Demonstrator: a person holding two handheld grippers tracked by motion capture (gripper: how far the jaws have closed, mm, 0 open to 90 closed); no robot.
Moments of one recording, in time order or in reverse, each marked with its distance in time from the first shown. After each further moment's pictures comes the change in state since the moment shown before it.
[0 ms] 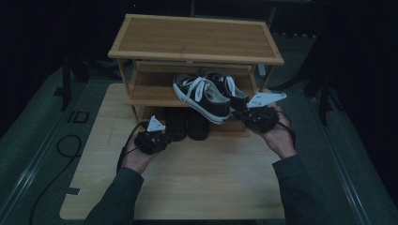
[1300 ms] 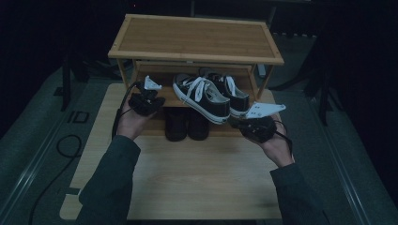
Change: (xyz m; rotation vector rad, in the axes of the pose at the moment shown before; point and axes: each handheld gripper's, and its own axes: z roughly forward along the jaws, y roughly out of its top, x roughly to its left) left arm 0.054 0.091 -0.026 -0.014 0.151 0.014; right arm 0.017 -0.017 0.002 -0.060 0.064 -0.016
